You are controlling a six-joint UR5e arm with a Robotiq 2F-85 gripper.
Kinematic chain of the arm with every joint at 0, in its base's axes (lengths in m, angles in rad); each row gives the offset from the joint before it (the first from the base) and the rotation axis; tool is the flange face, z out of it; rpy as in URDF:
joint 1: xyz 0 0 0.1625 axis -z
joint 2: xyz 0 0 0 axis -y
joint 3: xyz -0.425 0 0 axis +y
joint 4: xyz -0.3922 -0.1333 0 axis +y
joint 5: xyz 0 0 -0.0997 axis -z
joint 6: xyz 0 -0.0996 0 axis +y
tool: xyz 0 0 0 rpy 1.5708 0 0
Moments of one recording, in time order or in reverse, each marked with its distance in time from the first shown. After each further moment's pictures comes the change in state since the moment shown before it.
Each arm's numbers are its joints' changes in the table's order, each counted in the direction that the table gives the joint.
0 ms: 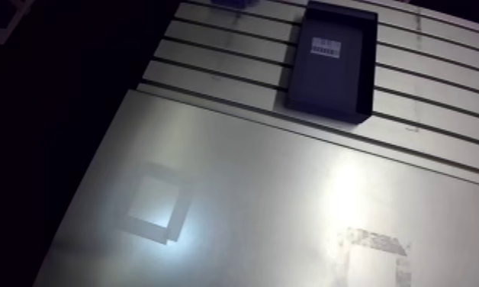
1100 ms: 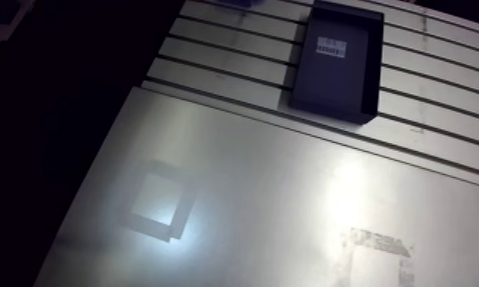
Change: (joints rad) arm -0.014 0.002 -0.021 0.014 -0.022 0.002
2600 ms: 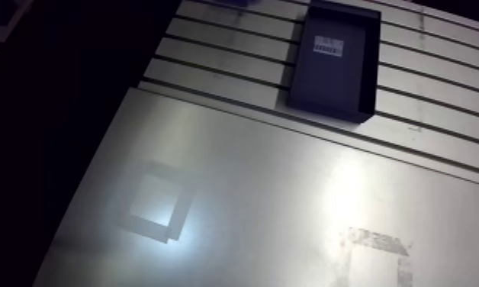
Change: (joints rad) arm 0.009 0.002 -0.002 0.000 0.006 0.003
